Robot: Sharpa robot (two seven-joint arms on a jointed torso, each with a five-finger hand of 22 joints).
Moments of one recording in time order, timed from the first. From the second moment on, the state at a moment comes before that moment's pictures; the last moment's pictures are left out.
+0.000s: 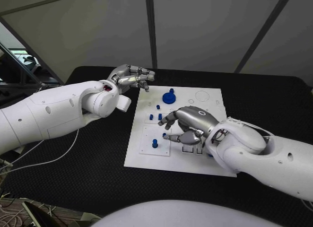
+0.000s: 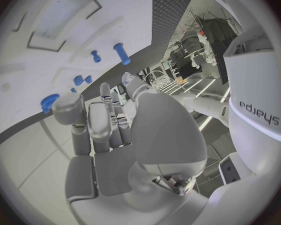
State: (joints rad) left arm 1.16 -0.85 0.07 1.38 -0.17 -0.22 0.22; left_hand 1.39 -0.14 0.42 0.02 0.14 0.98 0.18 0.17 0.11 0.92 0.12 0.47 0.13 1.05 0.05 0.87 0.49 0.19 1.00 0.14 0.56 0.90; right arm 1.06 -0.74 0.01 1.78 -1.61 -0.35 -0.11; right_hand 1.38 -0.14 0.30 0.10 0.18 0.91 0.15 0.10 0.08 1.13 0.08 0.16 0.10 1.45 0.00 1.24 1.02 0.12 1.32 0.10 1.21 0.94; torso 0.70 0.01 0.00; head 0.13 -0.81
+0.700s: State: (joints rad) left arm 1.16 -0.85 0.06 1.38 -0.17 -0.22 0.22; left_hand 1.39 -0.14 0.42 0.02 0.14 0.98 0.18 0.17 0.11 0.92 0.12 0.47 0.13 1.05 0.05 0.87 0.49 0.19 1.00 0.14 0.56 0.90; right arm 1.07 -1.14 0.07 1.92 -1.31 -0.29 -0.31; right_hand 1.21 -0.09 -0.03 0.23 0.39 0.97 0.09 0.37 0.27 1.43 0.01 1.37 1.31 1.47 -0.06 1.51 1.31 0.08 1.46 0.05 1.41 1.28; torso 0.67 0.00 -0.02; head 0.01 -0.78
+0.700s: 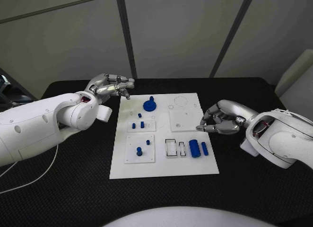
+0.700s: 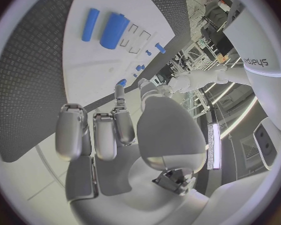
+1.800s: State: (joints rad) left arm 1.16 -0.87 0.06 1.40 -0.17 -0.22 0.22; left_hand 1.39 -0.14 0.41 0.02 0.14 0.98 0.18 0.17 0.11 0.92 0.12 0.47 0.13 1.04 0.05 0.87 0.49 0.19 1.00 0.14 0.56 0.90; right arm 0.98 -1.07 0.03 1.92 -1.53 -0.26 -0.49; right_hand 1.21 -0.09 -0.10 0.29 0.39 0.93 0.09 0.41 0.32 1.41 0.01 1.36 1.31 1.47 -0.06 1.51 1.31 0.06 1.46 0.05 1.42 1.29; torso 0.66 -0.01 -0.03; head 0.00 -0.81
